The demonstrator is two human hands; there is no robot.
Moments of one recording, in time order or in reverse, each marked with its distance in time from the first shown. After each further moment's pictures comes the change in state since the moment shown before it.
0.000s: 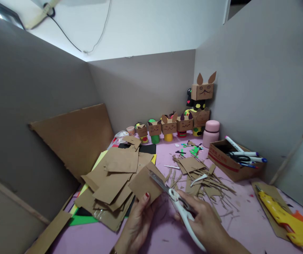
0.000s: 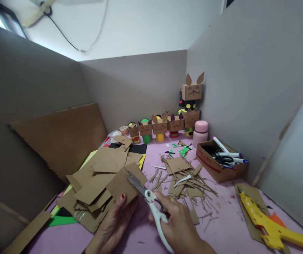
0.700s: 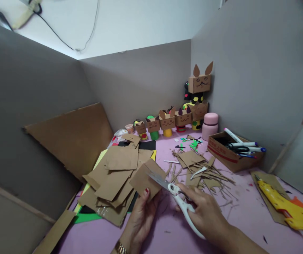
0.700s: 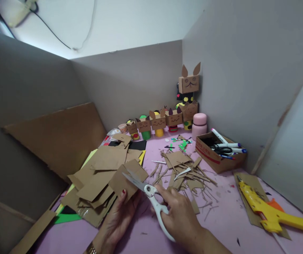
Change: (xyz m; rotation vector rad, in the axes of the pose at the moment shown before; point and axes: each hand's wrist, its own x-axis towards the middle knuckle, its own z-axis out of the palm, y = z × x) left_hand 0.001 -0.001 0.002 -0.072 -0.007 -0.081; right_hand -0.003 -0.006 -0.006 -0.128 0.079 -0.064
